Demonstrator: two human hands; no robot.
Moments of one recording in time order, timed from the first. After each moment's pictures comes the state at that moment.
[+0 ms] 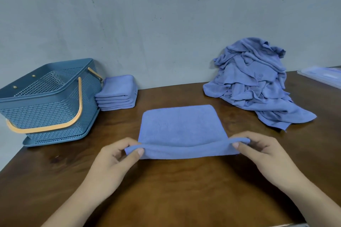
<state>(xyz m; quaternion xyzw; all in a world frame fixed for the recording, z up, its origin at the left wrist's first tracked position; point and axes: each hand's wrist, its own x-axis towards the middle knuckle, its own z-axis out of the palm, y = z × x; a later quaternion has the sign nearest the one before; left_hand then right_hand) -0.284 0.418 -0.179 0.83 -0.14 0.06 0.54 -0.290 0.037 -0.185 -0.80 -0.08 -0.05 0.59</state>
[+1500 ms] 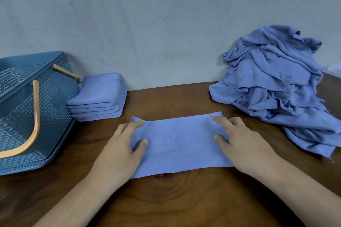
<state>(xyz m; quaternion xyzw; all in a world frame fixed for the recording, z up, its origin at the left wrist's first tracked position) -0.127 0.396 -0.219 0.95 -0.04 0.09 0.30 -0.124 0.075 -0.214 -0.98 0.01 0.01 0.18</state>
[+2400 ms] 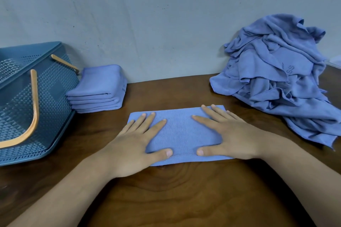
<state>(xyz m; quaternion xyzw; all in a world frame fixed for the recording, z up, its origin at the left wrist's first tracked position) -0.117 0.389 -0.212 0.97 -0.20 -0.12 0.08 -0.106 0.073 -0.210 -0.96 -0.20 0.13 0.11</state>
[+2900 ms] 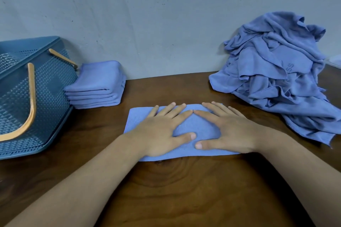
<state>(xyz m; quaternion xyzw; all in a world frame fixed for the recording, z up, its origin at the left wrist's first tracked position) -0.083 0.329 -0.215 0.95 -0.30 -0.08 0.08 -0.103 0.072 -0.210 -0.97 -0.19 0.12 0.13</state>
